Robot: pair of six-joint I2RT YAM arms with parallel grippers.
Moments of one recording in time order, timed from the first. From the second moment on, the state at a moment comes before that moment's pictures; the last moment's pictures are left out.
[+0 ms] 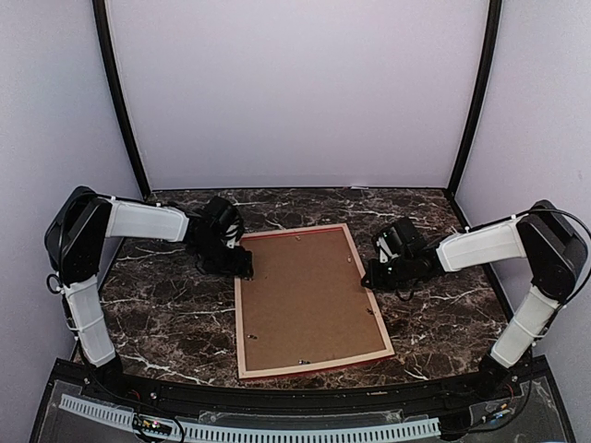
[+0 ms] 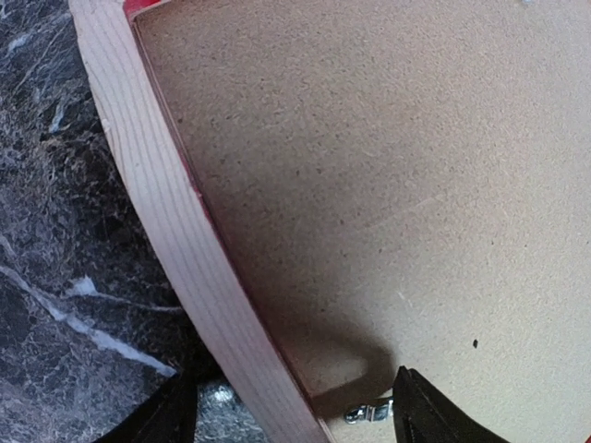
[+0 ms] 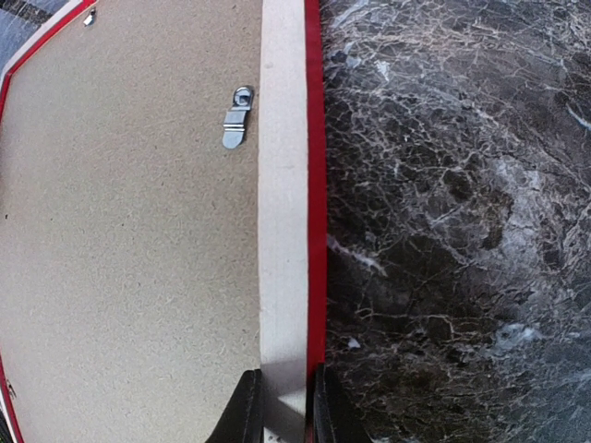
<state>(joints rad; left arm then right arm) -0.55 1.89 1.20 -0.47 0.10 -0.38 0.61 1.66 0.80 -0.11 -0.10 0.55</state>
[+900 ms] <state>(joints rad) -0.59 1.88 1.20 -0.52 0.05 -0.35 0.61 1.66 0.81 -0.12 -0.10 0.54</state>
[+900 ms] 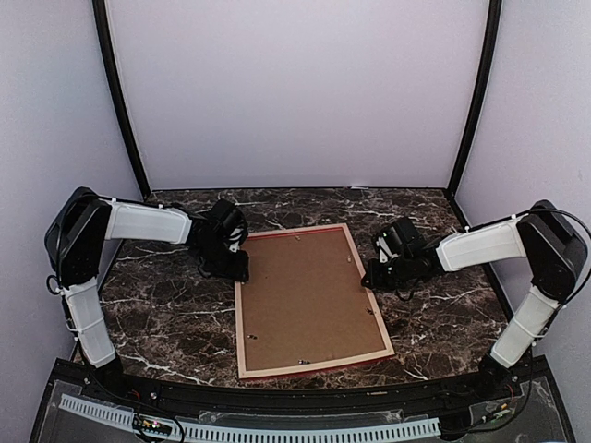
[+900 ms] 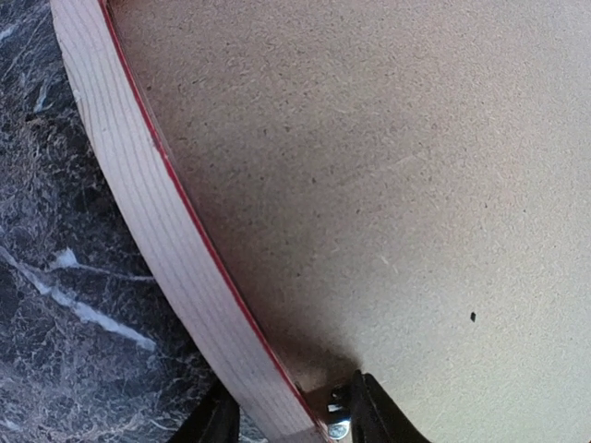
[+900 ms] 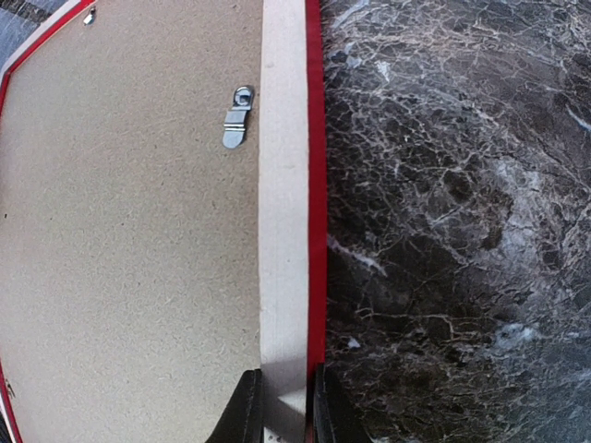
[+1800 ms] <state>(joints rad) -0.59 1.85 1.17 -0.55 0.07 -0.33 0.62 1.64 0.80 -0.14 -0.10 0.54</state>
